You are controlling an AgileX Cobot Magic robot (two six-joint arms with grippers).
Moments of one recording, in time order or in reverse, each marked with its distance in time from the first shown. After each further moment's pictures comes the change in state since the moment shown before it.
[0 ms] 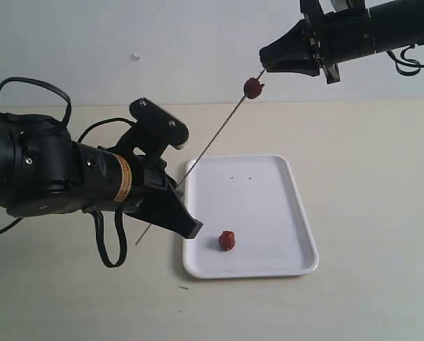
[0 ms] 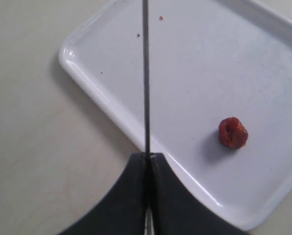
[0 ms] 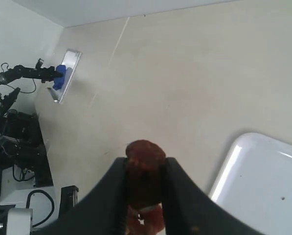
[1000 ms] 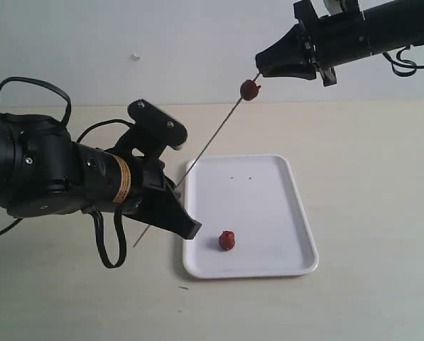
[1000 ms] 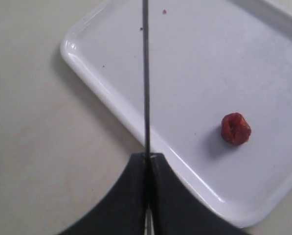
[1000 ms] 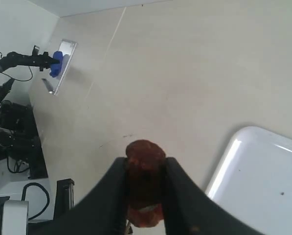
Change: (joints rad) left arm 0.000 0.000 0.000 -0.014 0.014 -0.001; right arm 0.017 -0.001 0.000 -0.030 0.000 0.002
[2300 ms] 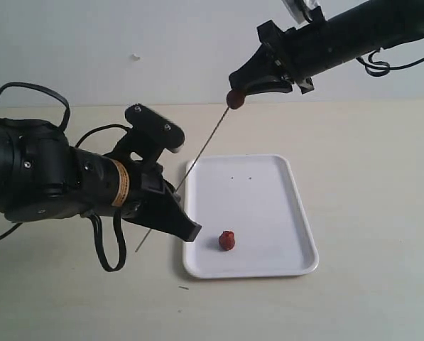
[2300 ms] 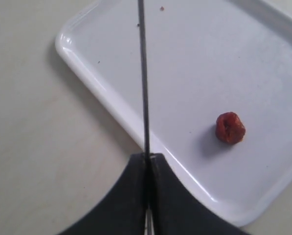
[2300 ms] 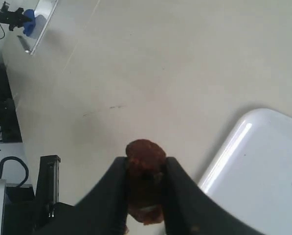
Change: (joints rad) left arm 0.000 0.000 0.014 -0.014 -0.027 -0.011; right arm 0.114 -0.008 0.000 -0.119 -0.040 0.000
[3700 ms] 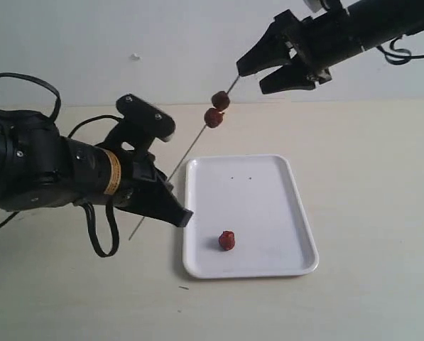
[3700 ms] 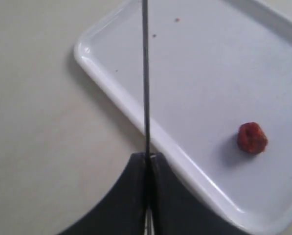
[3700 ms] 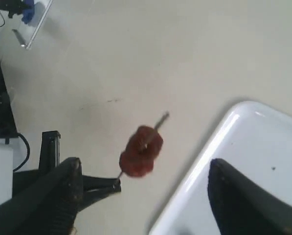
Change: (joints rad) left arm 0.054 0.000 -0.006 0.013 -0.011 0.000; right arm -0.052 -0.059 0.000 -0.050 0.044 0.012
